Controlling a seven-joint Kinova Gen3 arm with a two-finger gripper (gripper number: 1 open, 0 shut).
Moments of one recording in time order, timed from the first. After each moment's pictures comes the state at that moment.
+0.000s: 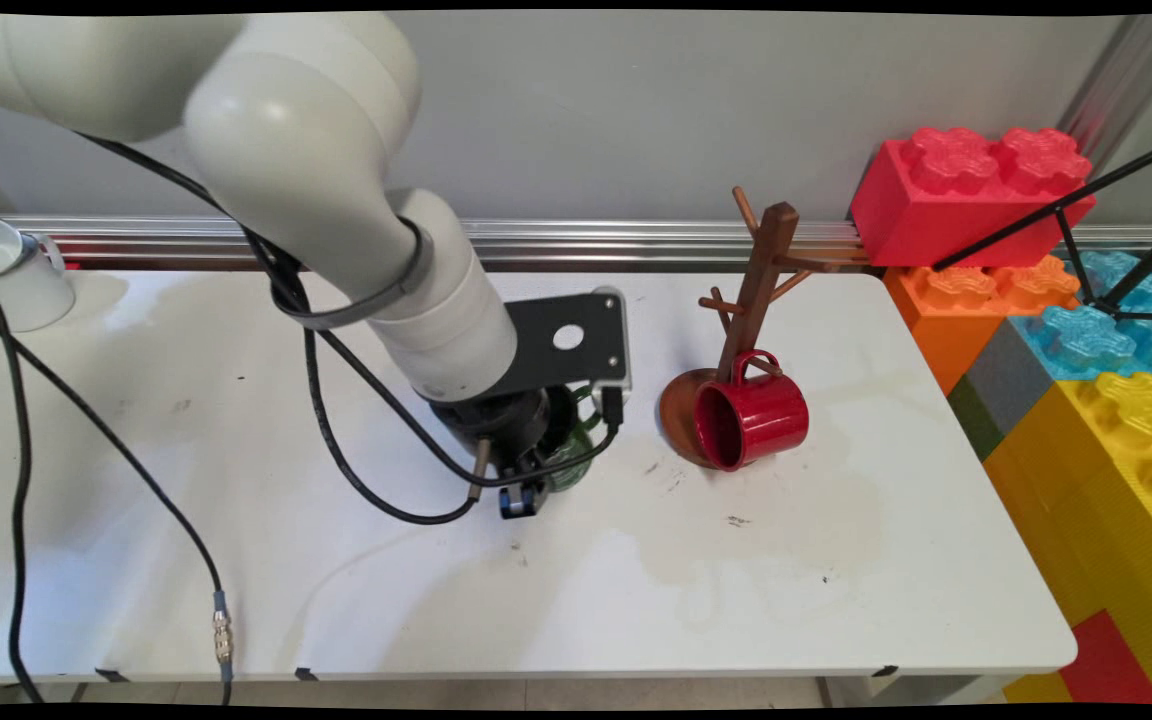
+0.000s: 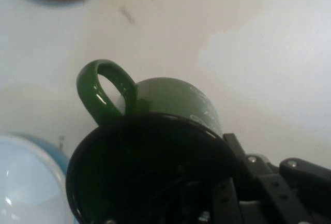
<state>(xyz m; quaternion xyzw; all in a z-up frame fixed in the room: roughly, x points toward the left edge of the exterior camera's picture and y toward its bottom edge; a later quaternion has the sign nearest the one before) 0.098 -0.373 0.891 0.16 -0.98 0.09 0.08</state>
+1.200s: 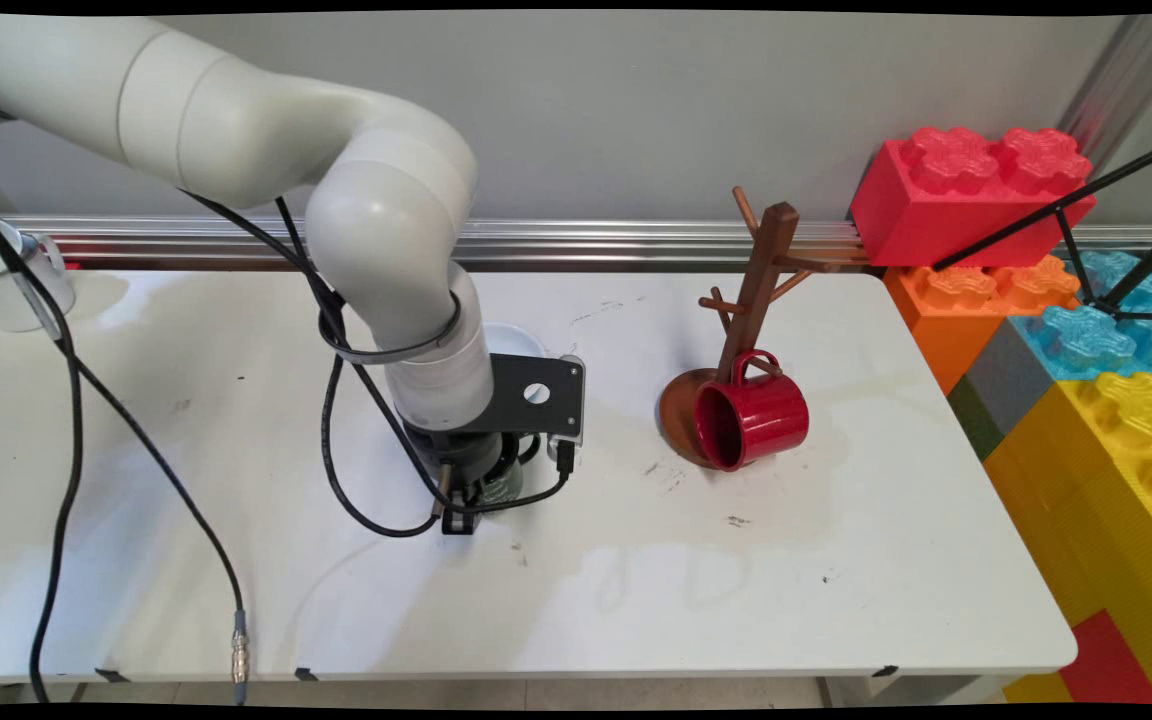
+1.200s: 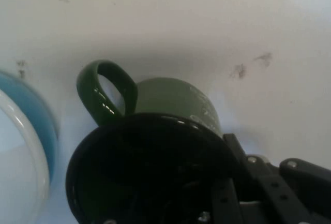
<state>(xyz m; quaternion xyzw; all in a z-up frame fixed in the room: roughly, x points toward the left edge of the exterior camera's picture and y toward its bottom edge) 0.119 -0.397 0.826 0.14 -0.99 0.05 -0.03</state>
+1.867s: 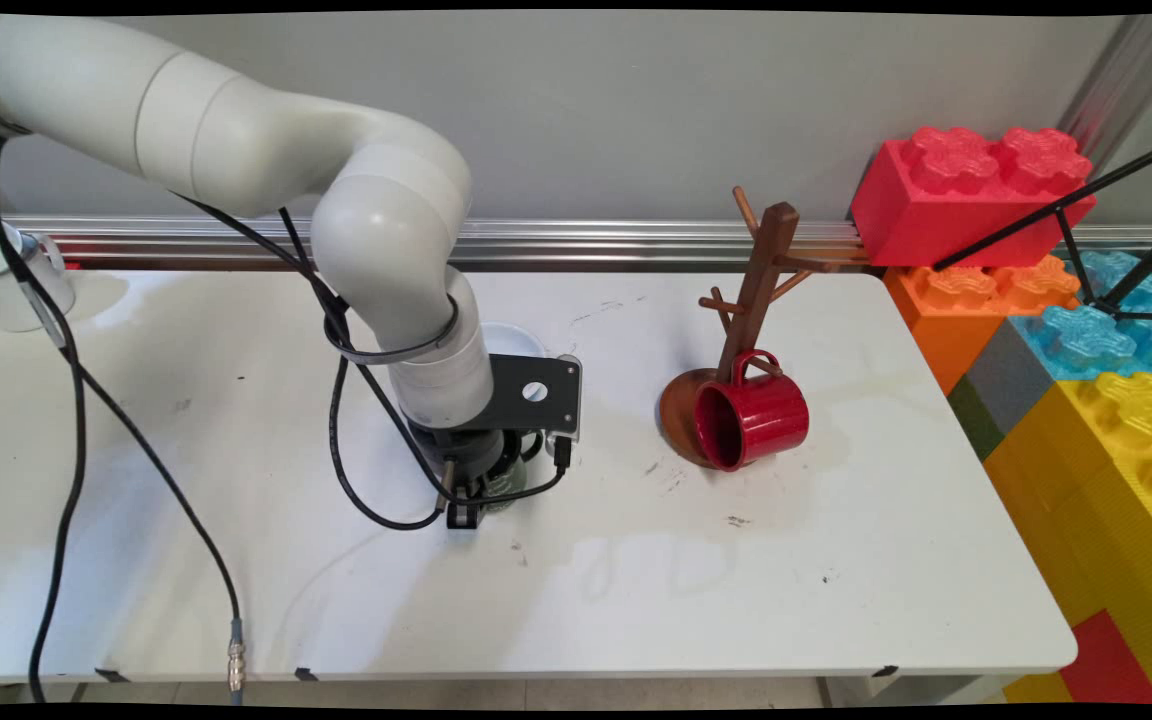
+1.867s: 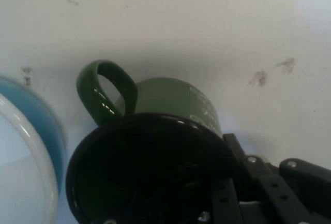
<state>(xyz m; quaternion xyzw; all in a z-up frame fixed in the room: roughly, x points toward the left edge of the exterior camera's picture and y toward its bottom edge) 0.127 -0.408 0.811 0.14 -0.99 0.05 -0.02</state>
